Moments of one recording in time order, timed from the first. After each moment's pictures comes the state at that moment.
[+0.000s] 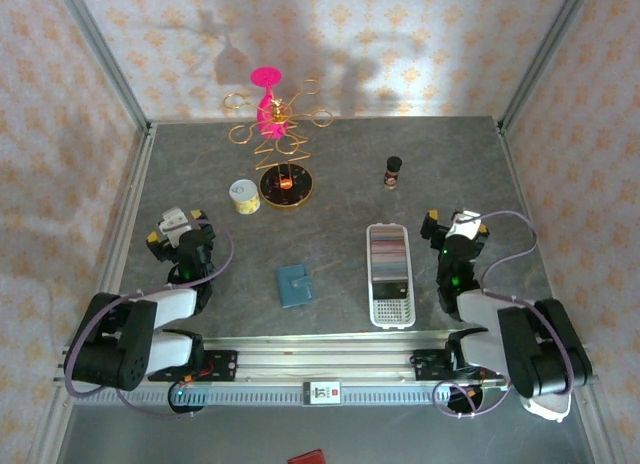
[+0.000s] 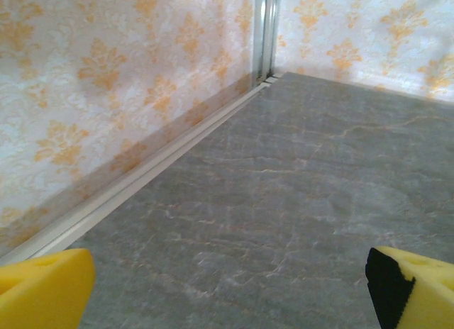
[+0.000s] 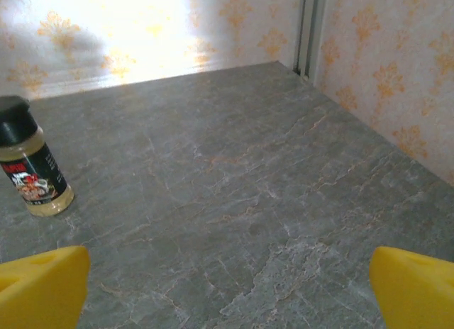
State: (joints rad) left arm -0.09 1.27 0.18 0.82 -0.74 -0.19; right arm 0.17 1.23 0.14 0.87 0.44 0.14
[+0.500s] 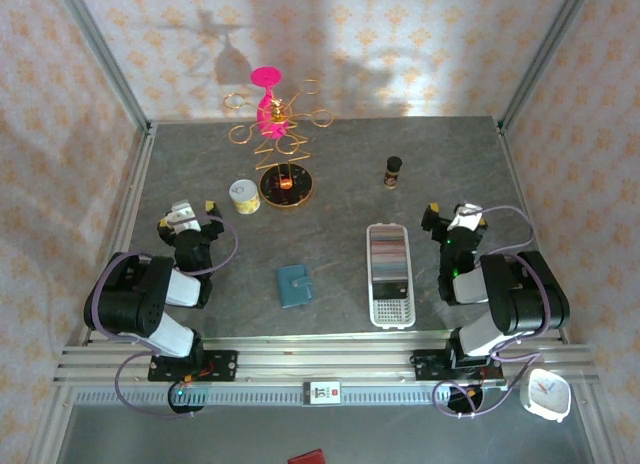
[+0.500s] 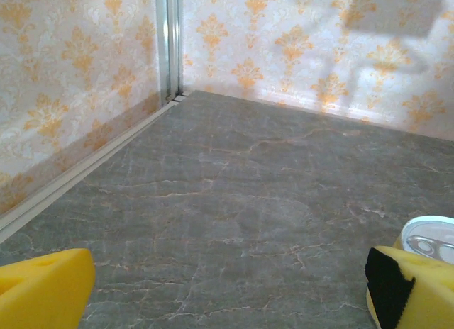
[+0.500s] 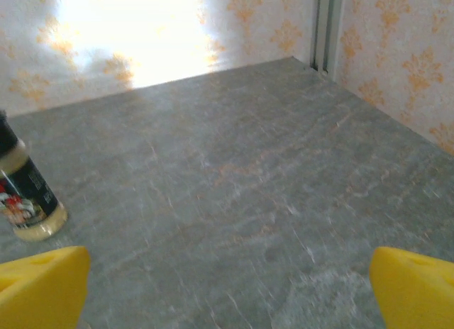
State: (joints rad) left arm -0.02 1.53 0.18 1.21 -0.44 -0.15; right arm 0.06 1.52 0.21 1.13 0.29 0.17
